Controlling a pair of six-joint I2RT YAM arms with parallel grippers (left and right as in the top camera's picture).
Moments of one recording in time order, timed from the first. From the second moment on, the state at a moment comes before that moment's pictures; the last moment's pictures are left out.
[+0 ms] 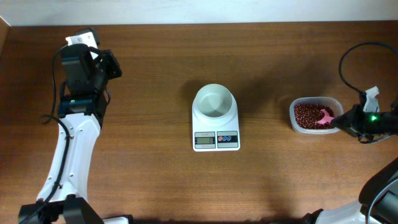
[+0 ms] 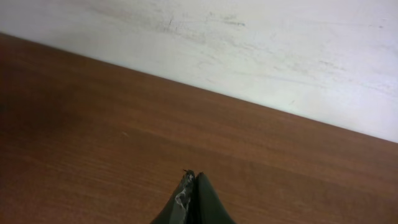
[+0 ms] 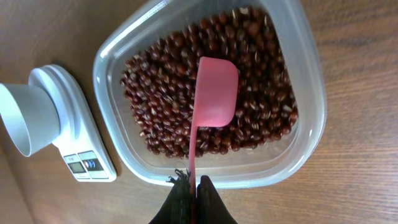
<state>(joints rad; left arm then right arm) 0.12 1.49 1.16 -0.13 0.01 -0.18 -0.63 1.77 1.28 -1.09 -0.60 -0.22</state>
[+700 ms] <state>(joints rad) 0.12 1.49 1.16 -0.12 0.01 -0.18 -0.63 1.77 1.22 -1.07 -0.74 -0.15</state>
